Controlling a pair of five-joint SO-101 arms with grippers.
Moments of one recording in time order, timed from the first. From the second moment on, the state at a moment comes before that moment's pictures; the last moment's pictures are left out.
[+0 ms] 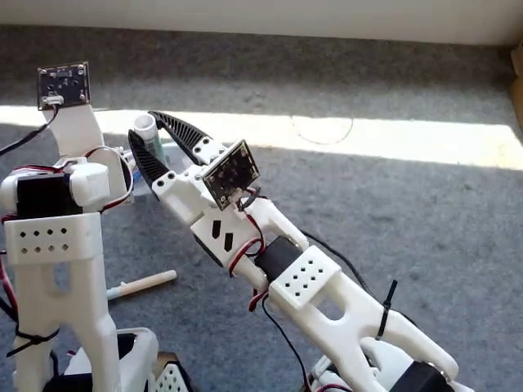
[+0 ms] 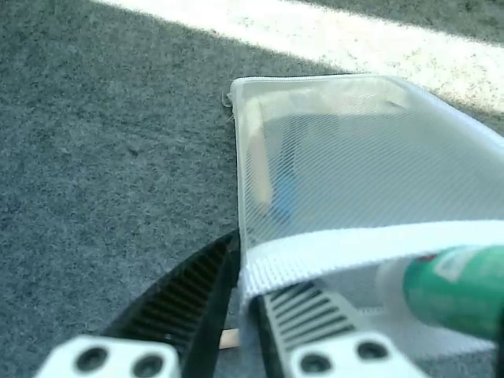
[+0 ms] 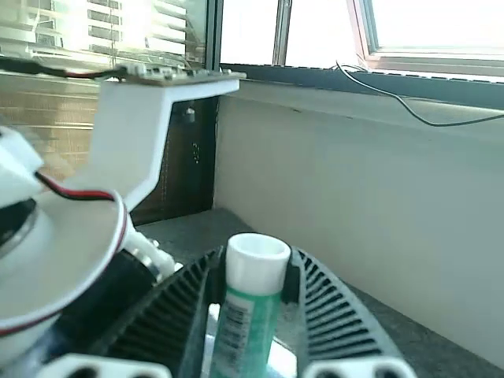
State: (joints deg) left arm -12.4 -32.5 14.6 85.2 11.0; right arm -49.0 -30.5 45.1 -16.9 5.4
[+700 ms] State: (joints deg) left arm -14.1 -32.5 14.6 85.2 11.0; right arm -48.9 -33.8 47.4 -16.9 5.4
